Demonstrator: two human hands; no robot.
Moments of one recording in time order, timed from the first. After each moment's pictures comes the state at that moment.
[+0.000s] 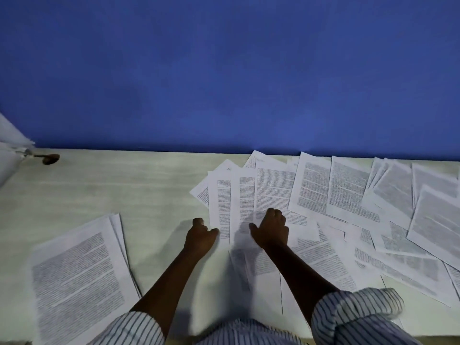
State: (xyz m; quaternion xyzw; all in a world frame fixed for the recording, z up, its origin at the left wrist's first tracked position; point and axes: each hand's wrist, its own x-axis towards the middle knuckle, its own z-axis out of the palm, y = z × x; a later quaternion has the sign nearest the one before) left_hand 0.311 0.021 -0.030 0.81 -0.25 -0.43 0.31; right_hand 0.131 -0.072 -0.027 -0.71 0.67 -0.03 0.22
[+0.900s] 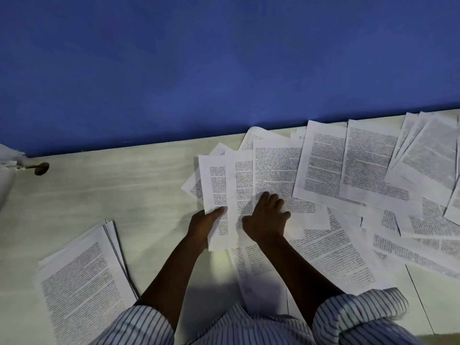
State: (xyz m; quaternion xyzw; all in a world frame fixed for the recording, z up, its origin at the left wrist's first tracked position) left_hand 0.298 -0.043 -0.032 0.70 -0.05 -0.57 0.44; right_hand 0.147 -0.104 -0.052 -0.74 0.66 0.08 0.14
